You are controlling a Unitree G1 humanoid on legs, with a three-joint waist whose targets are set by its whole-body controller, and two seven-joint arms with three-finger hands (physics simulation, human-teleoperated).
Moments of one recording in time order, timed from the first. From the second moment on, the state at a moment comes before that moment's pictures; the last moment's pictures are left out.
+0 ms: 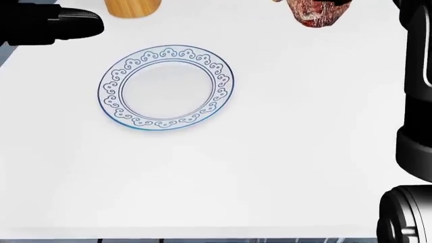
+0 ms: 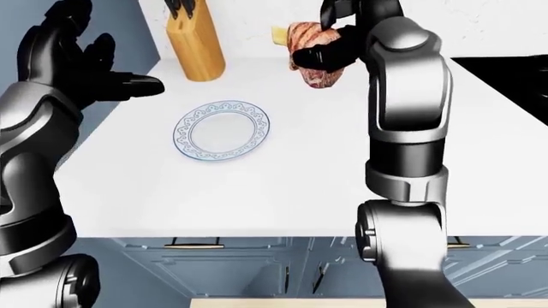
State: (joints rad) left arm -0.88 0.40 0.21 -0.23 -0.30 0.92 0.12; right arm -1.22 -0.38 -0.12 0.13 -0.18 1.03 0.26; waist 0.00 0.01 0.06
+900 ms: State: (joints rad) left arm -0.86 0.38 0.22 -0.24 -0.29 0.93 0.12; right arm -1.20 -0.37 -0.09 0.10 -0.17 1.06 0.29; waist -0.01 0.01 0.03
